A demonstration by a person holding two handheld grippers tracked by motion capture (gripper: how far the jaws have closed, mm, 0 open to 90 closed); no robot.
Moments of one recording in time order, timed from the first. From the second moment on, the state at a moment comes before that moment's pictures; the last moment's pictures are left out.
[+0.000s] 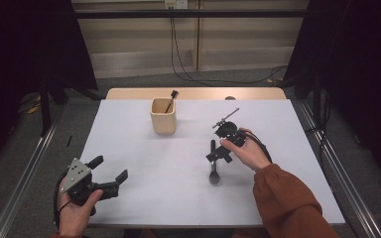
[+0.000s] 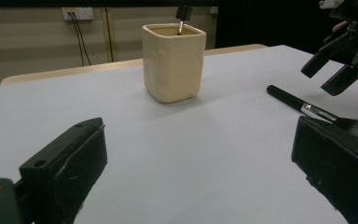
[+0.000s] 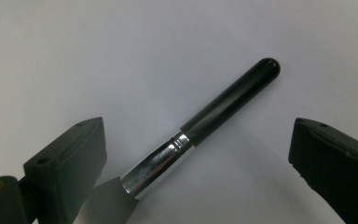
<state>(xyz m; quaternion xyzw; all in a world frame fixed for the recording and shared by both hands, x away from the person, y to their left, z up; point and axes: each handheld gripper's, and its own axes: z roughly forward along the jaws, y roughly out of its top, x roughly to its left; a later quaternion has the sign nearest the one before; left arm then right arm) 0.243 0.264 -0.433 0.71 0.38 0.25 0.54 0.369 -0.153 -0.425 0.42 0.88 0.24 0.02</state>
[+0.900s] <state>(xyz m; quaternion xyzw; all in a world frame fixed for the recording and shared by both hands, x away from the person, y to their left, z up) 0.244 0.265 -0.433 0.71 0.38 0.25 0.53 0.385 -0.127 -0.439 0.48 0.87 0.10 -0.03</state>
